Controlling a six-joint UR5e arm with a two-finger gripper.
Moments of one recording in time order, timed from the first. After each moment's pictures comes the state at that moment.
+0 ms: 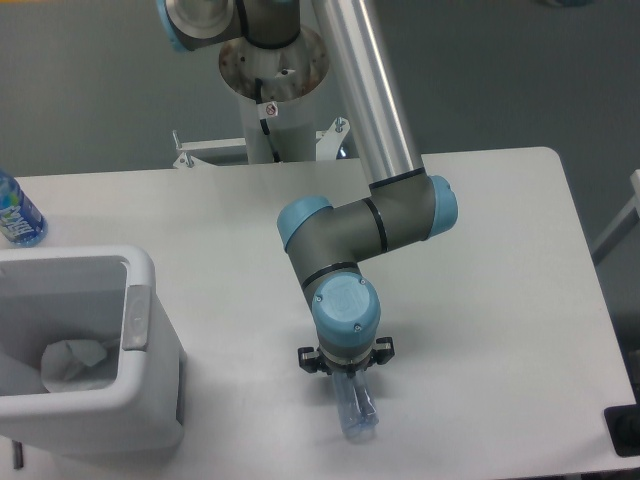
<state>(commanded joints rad) 2.34 -2.22 -1.44 -1.07 1.63 0.26</state>
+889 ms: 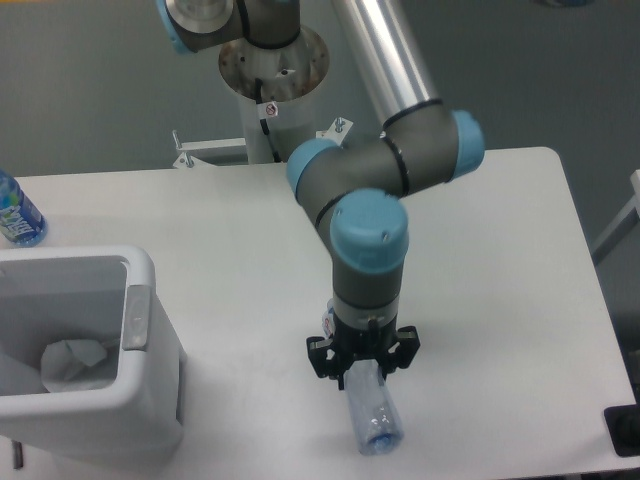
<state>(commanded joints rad) 2.40 -2.04 -1.33 -0.85 1.37 0.21</state>
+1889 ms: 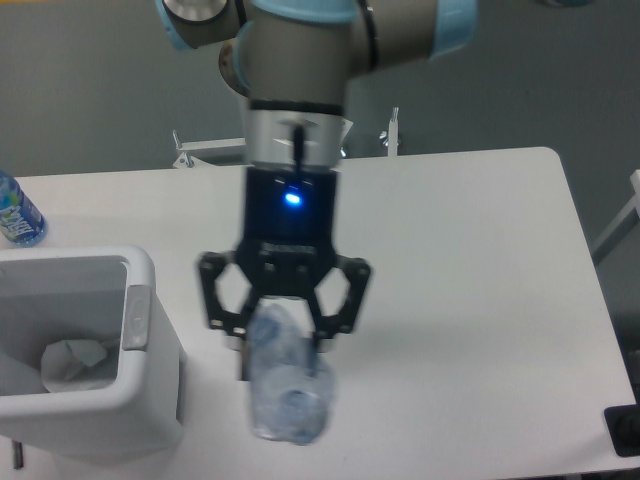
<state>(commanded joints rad) 2.21 -1.90 -1.22 -0.62 1.24 0.11</state>
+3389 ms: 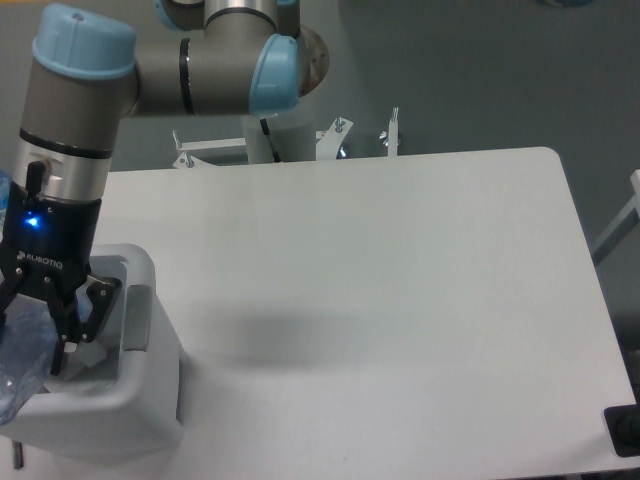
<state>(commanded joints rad) 2.00 -1.89 -1.42 -0.63 1.24 0.07</state>
